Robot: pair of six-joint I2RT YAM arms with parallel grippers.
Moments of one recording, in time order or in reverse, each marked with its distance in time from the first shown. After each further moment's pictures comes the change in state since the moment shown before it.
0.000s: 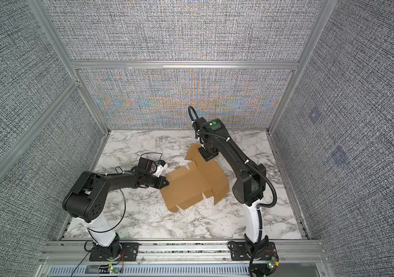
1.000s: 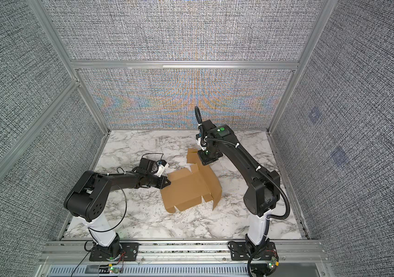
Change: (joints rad) left arm -0.019 0.013 -0.007 0.055 0.005 -0.037; right arm -0.021 -0.213 -0.278 0.206 -0.312 0.026
